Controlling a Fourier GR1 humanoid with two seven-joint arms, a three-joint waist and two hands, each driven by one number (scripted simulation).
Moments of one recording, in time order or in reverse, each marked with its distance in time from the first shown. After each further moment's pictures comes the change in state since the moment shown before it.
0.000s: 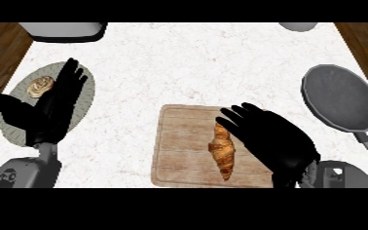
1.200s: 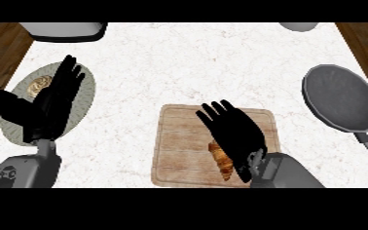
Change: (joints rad) left arm -0.019 -0.064 0.088 0.004 -0.072 -0.078 0.036; right arm 0.013 0.294 0.021 0.255 0.355 -0.022 -0.042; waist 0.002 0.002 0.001
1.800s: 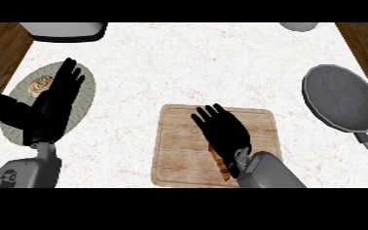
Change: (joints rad) left arm 0.019 -0.034 0.033 -0.007 -0.026 -0.040 -0.007; right arm 0.026 0.090 -0.006 0.173 0.138 -0.087 -0.109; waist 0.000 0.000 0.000
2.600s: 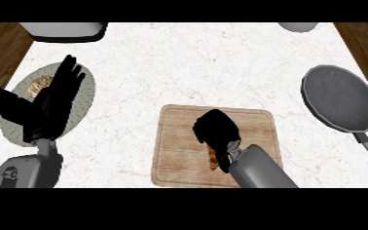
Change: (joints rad) left arm -0.025 -0.026 0.030 -0.002 -0.035 -0.022 0.031; right arm -0.028 0.080 -0.049 0.230 0.110 -0.156 -0.217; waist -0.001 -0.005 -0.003
